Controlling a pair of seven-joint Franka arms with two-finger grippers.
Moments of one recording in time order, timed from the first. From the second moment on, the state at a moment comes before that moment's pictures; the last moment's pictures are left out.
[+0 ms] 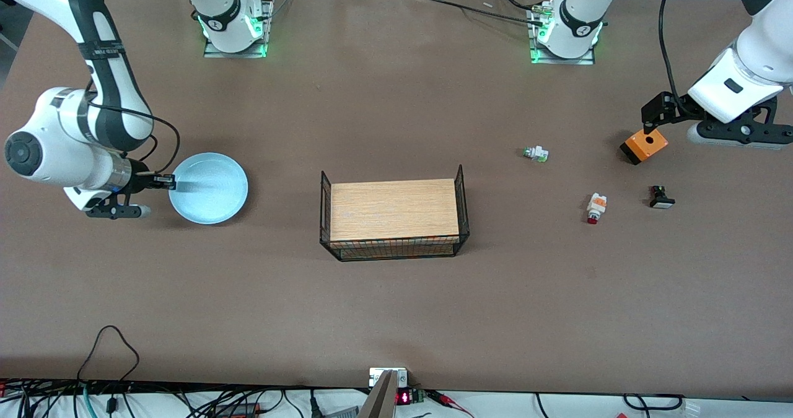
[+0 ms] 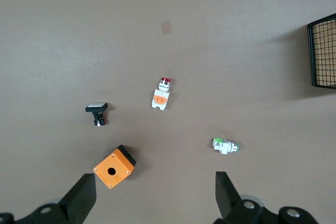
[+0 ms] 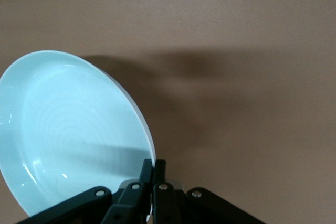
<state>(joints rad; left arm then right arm) -0.01 -0.06 -0.07 -1.78 0.07 1.68 0.02 -0.06 0.33 -0.06 -2.07 0.09 2.24 -0.18</state>
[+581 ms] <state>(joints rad) 0.00 -0.06 -0.07 -1.78 0.07 1.68 0.01 -0.11 0.33 -0.05 -2.23 0.10 2.46 -0.30</state>
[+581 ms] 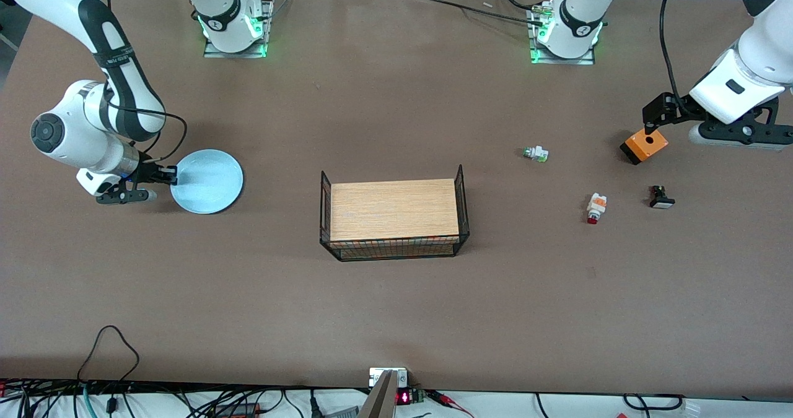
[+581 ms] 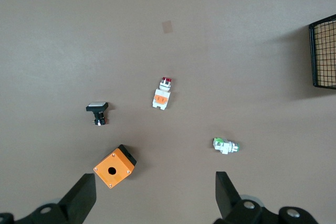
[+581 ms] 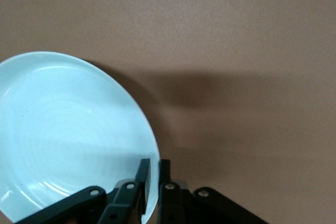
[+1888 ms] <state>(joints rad) 0.00 -0.06 -0.07 -1.78 0.07 1.68 -0.02 0.07 0.20 -0.03 -1.47 0.00 1.66 -0.05</state>
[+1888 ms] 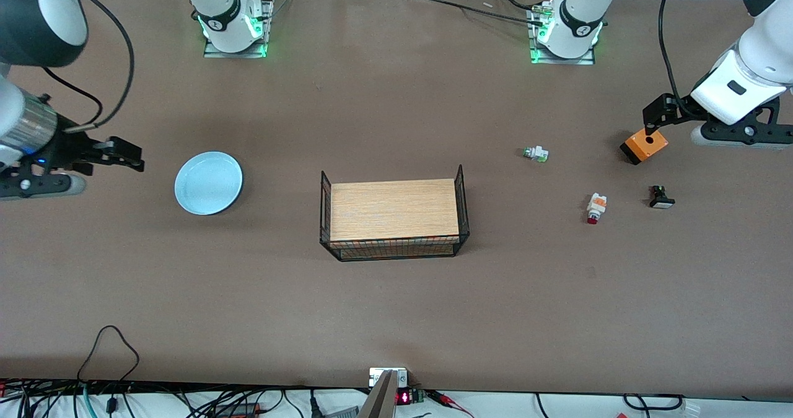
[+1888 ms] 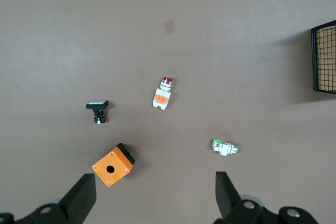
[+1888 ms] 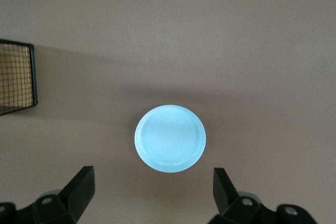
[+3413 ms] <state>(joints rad) -0.01 0.01 -0.07 -1.65 0.07 1.59 -0.03 0.07 0.06 -0.10 -1.58 -0.01 1.59 -0.04</state>
